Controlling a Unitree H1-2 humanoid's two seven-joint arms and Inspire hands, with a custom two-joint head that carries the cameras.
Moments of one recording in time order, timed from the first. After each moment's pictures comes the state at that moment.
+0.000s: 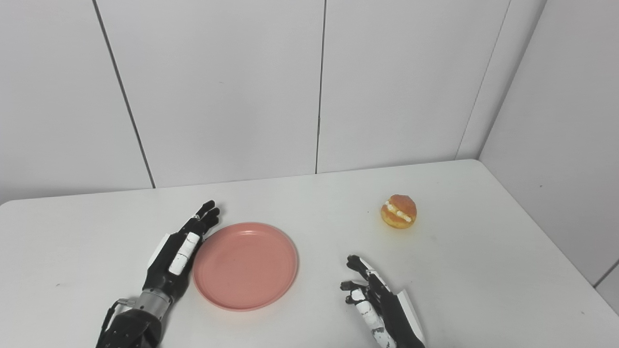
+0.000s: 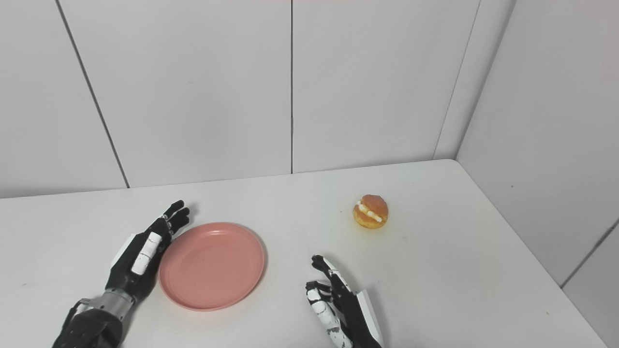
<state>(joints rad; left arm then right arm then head) -0.48 0.15 0.00 0.55 -0.14 -0.18 -0.35 0.11 0.02 0.14 -0.16 -0.34 -0.08 -0.09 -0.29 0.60</state>
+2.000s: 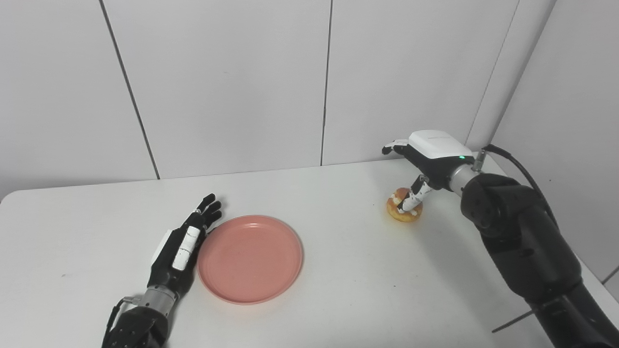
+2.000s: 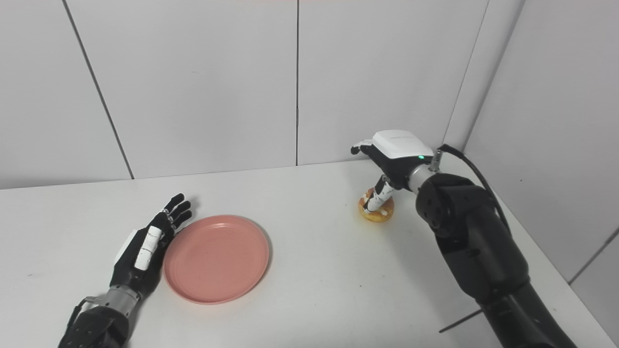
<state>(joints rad) -0.44 0.13 0.01 0.46 -0.15 -0.13 -0.32 -0.65 -0.51 0.15 -0.05 -0.95 0.30 0.70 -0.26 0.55</state>
